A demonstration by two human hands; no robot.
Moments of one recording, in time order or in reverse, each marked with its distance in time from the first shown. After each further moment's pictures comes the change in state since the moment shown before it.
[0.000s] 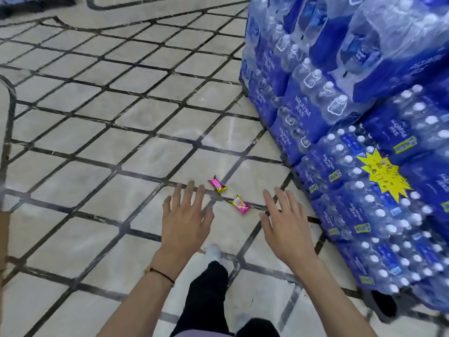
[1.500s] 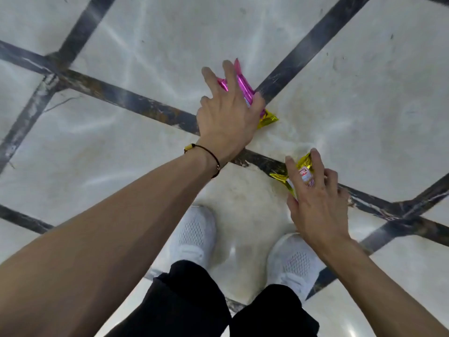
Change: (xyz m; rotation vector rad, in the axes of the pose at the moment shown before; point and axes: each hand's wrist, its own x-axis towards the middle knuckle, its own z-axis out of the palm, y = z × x) left_hand 0.413 -0.130 0.842 -0.106 -0.285 -0.426; right_hand 0.371 0.144 0.810 -0.076 -0.455 -0.010
